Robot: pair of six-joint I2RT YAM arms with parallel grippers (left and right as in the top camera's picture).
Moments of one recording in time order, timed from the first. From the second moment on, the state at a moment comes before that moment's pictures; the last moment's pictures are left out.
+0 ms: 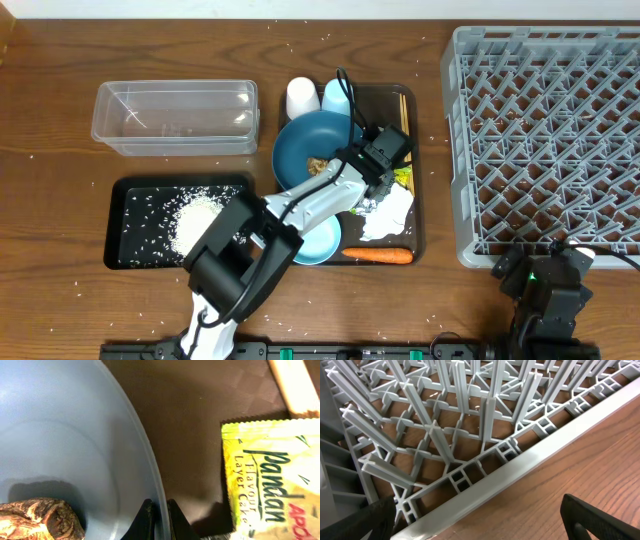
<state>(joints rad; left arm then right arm) -0.77 2.04 1.37 -0.54 -0.21 -0.35 -0.07 0.26 0.33 -0.83 0.38 0.35</state>
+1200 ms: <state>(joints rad) -0.64 1.45 1.37 -0.88 -0.04 -0.45 -0.07 0.26 0.33 -0.83 0.38 0.35</state>
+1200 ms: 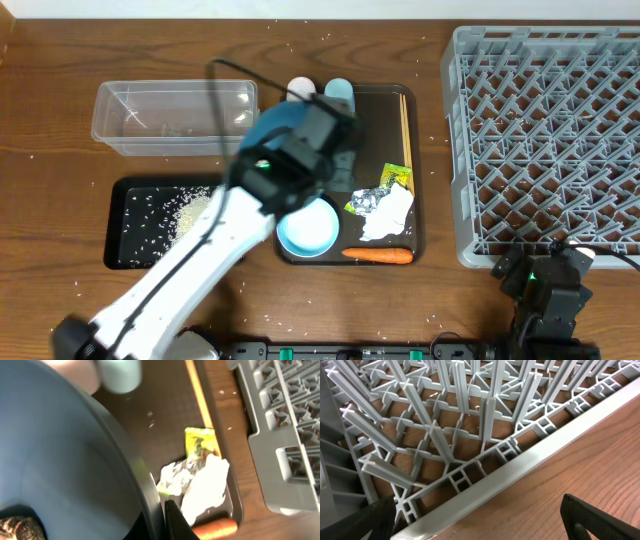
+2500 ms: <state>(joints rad) 0.42 1.15 0.96 -0.88 1.21 -0.21 -0.07 0.26 0.33 -0.83 0.38 0.35</state>
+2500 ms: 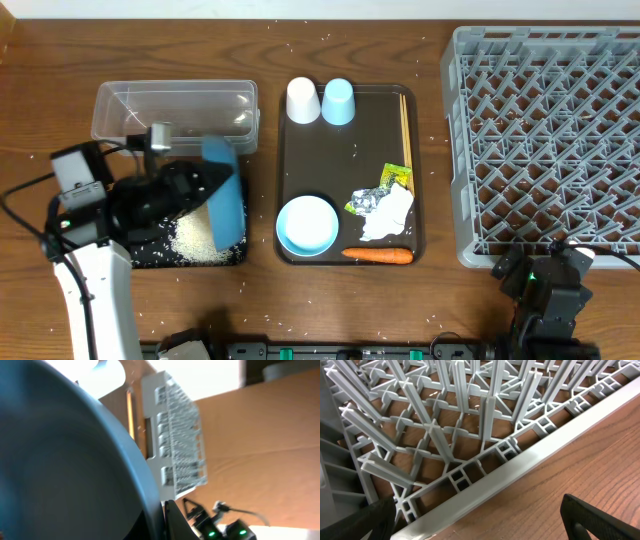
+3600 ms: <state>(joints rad) 0.56 1.11 0.88 -0.91 1.43 -0.19 -0.07 0.26 0.33 -0.83 0.38 0.35</state>
